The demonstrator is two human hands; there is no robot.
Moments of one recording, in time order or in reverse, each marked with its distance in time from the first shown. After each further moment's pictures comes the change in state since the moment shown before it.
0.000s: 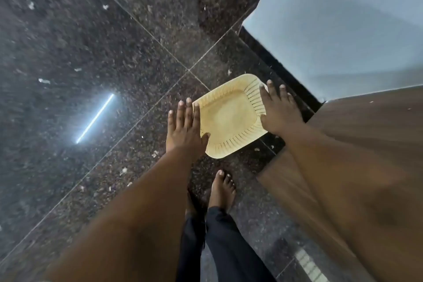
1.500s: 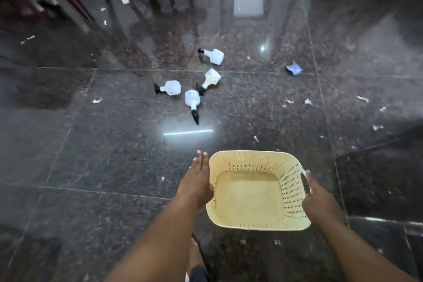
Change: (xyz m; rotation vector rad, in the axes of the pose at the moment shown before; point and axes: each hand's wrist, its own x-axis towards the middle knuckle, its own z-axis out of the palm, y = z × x) left_hand -0.338 -0.445 -0.084 -0.736 0.150 -0.691; right_hand -0.188 -0.497 -0.199 0.221 0.013 -0.247
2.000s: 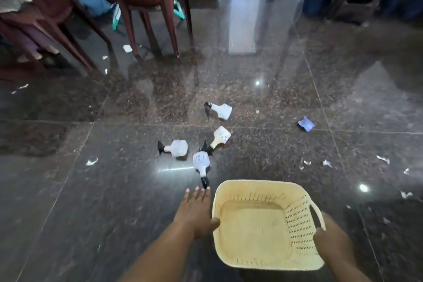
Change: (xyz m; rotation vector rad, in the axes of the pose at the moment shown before) left_hand 0.192 -0.084 -0.173 0.209 -0.137 0.113; right_hand 0.124 -0.206 -0.019 0.176 0.111 0.115
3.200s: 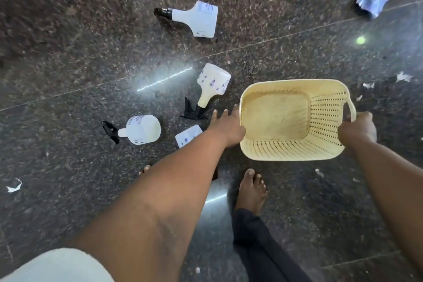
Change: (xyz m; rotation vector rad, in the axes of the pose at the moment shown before) left_hand 0.493 -0.044 0.007 -0.142 -0.391 0.173; right_hand 0.393 -0.122 0.189 -0.025 0.106 0.544
